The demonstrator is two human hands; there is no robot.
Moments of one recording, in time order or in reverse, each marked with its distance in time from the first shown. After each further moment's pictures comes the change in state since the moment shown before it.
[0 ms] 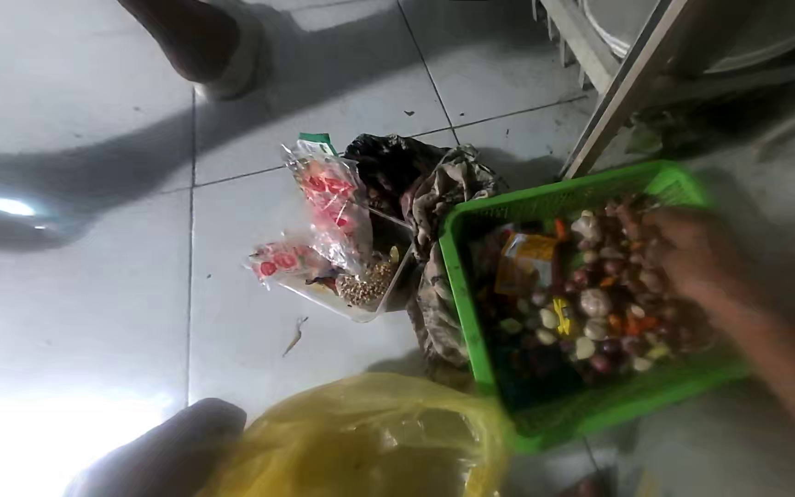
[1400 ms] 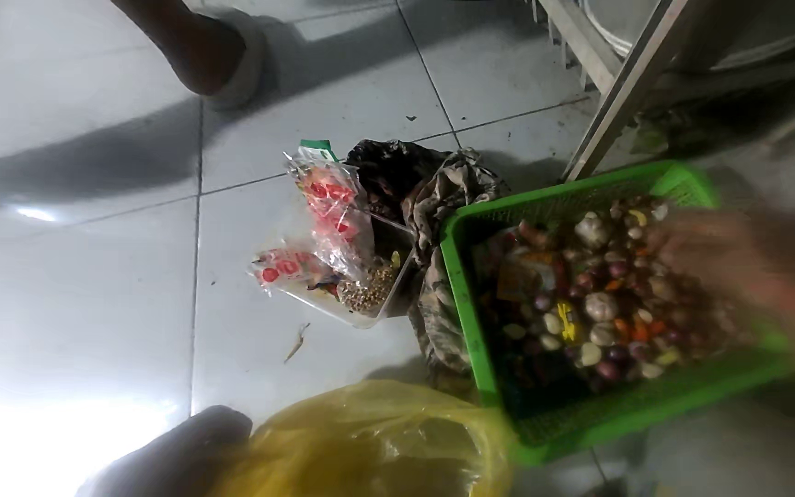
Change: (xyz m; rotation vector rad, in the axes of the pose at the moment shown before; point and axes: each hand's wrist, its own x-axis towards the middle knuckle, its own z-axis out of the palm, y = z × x) left_hand 0.018 0.057 0.000 0.133 -0.083 -0.255; right_hand -0.024 -0.007 -0.026 0.271 -0.107 -0.069
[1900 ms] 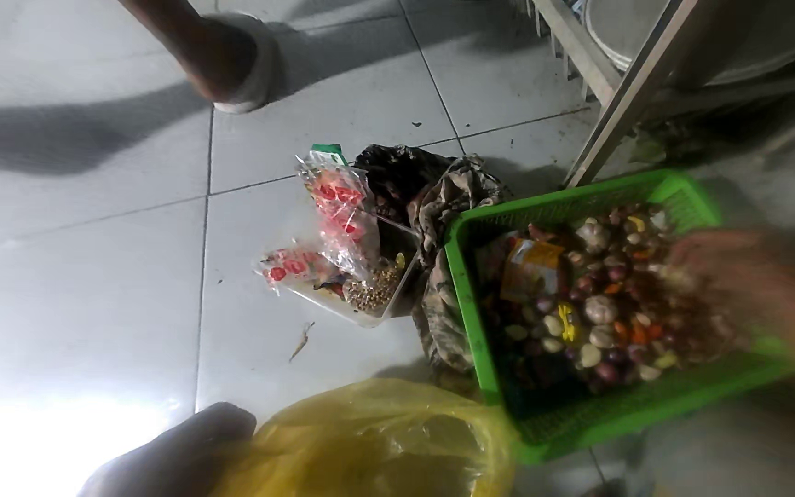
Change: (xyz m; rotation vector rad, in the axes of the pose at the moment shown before) left_hand 0.000 -0.052 0.001 -0.112 -0.058 0.240; right_hand 0.004 0.022 0.001 0.207 0.067 0.225
